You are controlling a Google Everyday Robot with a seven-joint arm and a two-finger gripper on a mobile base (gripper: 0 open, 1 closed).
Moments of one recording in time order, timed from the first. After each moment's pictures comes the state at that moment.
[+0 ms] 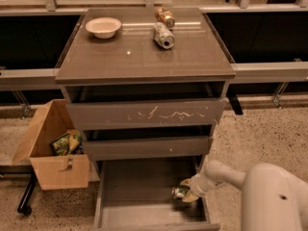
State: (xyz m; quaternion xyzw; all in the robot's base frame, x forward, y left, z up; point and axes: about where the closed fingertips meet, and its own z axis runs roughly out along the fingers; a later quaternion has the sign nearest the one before) arm 0.552 -0.168 0.192 -0.69 0.68 0.16 0.19
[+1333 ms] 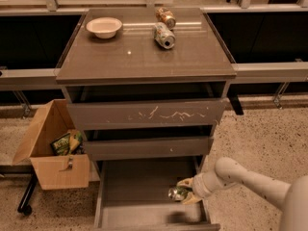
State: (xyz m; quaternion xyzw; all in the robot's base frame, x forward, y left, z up) arm 0.507 -0.154 0.292 -0.71 0.62 0.23 0.25
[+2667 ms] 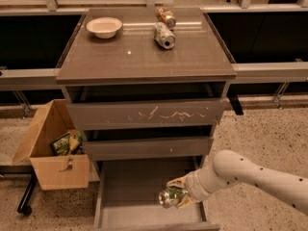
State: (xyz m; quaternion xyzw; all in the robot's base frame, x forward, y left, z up) arm 0.443 -0.101 0.455 -0.80 0.51 0.17 0.26
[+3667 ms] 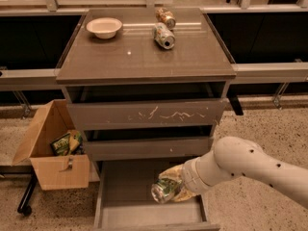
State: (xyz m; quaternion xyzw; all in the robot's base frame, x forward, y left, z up) arm 0.422 -0.071 0.579 -0.86 0.41 0.10 0.29
